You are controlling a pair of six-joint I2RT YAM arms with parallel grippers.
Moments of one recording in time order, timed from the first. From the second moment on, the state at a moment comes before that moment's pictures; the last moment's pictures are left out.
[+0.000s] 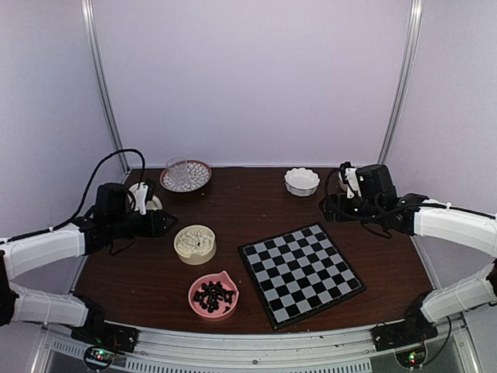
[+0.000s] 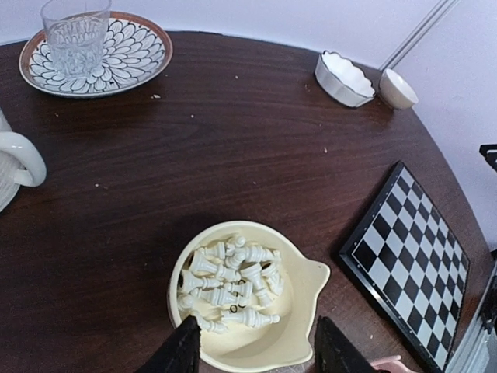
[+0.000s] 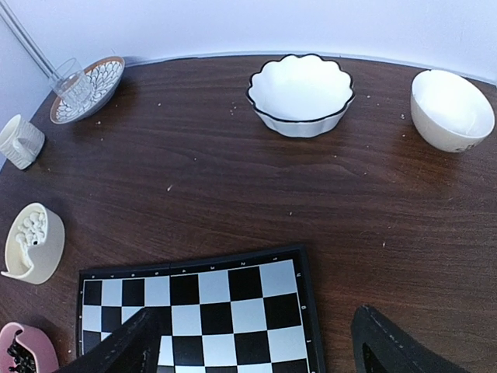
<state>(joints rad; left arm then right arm) -0.38 1.09 0.55 0.01 0.29 -0.34 0.57 1.23 0.82 -0.18 0.16 0.36</state>
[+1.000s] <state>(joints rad) -0.62 1.60 0.93 -0.24 0.01 -0.16 0.69 1.38 0.88 -0.19 0.18 0.29</state>
